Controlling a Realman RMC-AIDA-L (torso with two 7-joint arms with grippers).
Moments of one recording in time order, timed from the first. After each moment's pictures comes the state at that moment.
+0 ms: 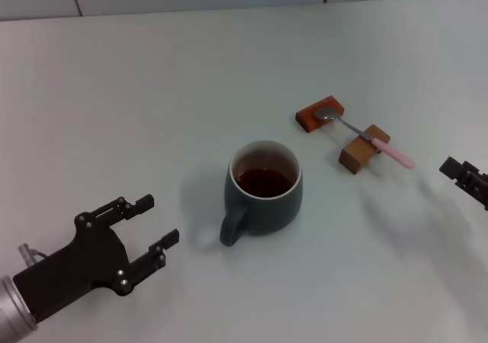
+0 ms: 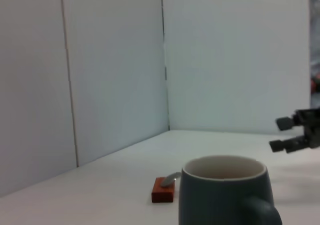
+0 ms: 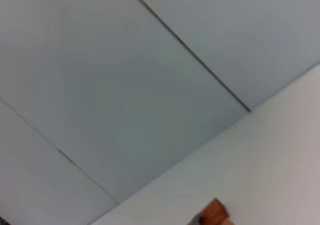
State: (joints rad) left arm -0.33 -2.07 0.13 0.12 2.26 1.59 -0.39; right arm 0.18 1.96 -1.02 -0.06 -1.06 -1.48 1.24
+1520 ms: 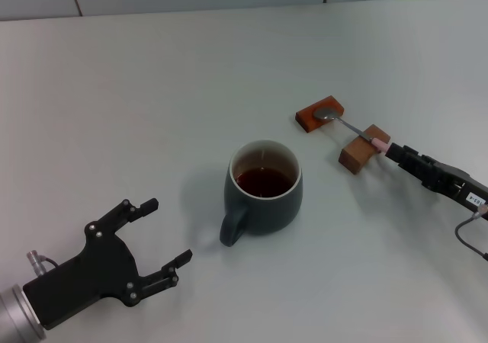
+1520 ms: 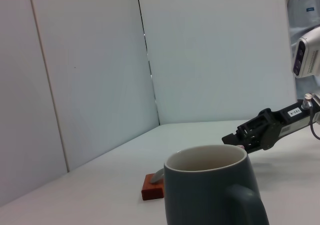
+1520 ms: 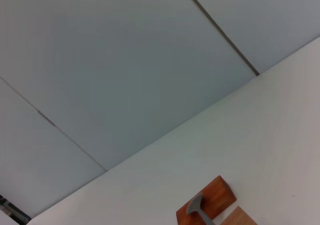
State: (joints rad) left arm -0.32 -2.07 0.16 0.09 2.26 1.57 -0.26; right arm 0.32 2.01 -1.03 -0.09 -1.12 -1.26 1.28
